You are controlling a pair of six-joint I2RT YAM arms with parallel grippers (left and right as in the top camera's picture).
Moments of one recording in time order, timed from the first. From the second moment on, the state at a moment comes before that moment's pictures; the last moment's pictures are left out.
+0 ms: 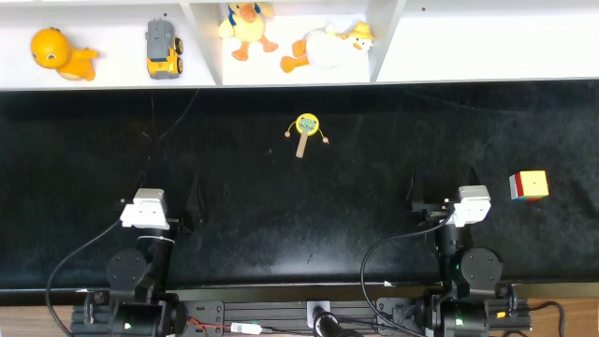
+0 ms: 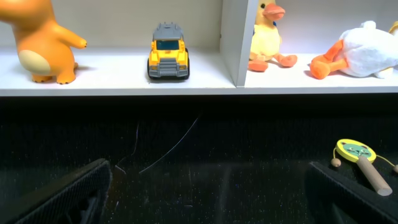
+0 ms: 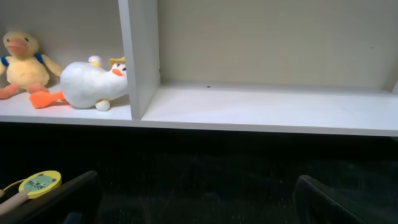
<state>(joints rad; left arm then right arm) -0.06 0.02 0.01 -0.08 0.02 -0.04 -0.06 0.01 0.02 -0.01 -0.10 -0.01</state>
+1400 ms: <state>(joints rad) -0.06 0.02 0.01 -0.08 0.02 -0.04 0.38 1.15 1.02 -0.98 0.01 0.43</state>
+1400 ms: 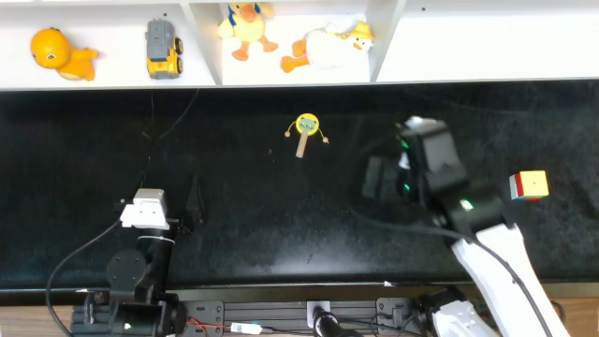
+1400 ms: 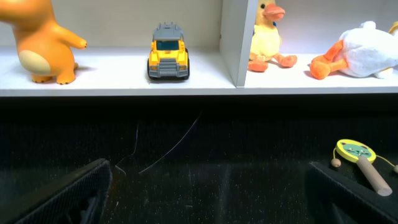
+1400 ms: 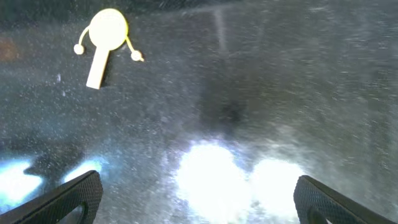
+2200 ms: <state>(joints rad) -0.06 0.02 0.01 -0.08 0.02 -0.04 0.75 1.92 1.50 -0.84 0.36 0.76</state>
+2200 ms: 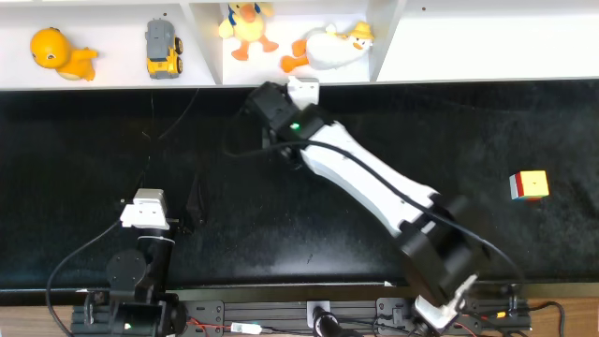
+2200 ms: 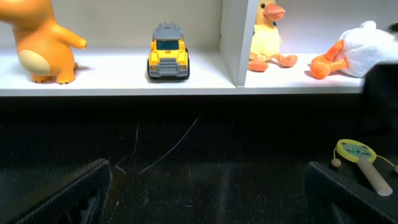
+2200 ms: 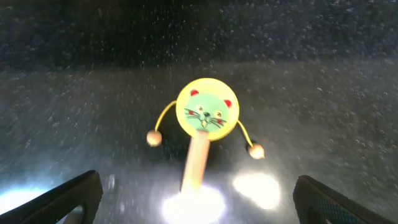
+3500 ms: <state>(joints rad) -0.06 0.02 0.01 -0.08 0.02 -0.04 0.75 2.10 1.54 -0.80 0.33 0.77</state>
